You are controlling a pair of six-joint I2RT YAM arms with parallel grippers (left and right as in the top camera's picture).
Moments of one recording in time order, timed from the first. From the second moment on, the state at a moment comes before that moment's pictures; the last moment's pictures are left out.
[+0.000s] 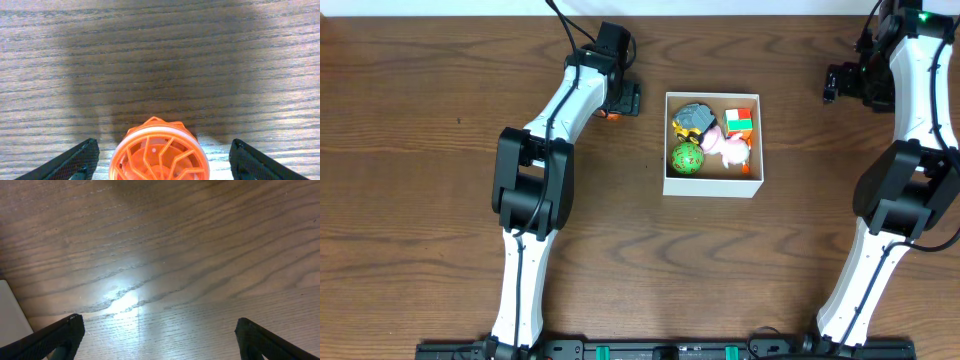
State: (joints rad) left arm -0.30 2.42 2.00 -0.81 -0.04 -0.16; right arm -0.23 2.37 2.29 -1.36 0.02 0.02
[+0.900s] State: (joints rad) left arm -0.30 2.42 2.00 -0.81 -0.04 -0.16; right arm -0.23 2.37 2.29 -1.36 0.02 0.02
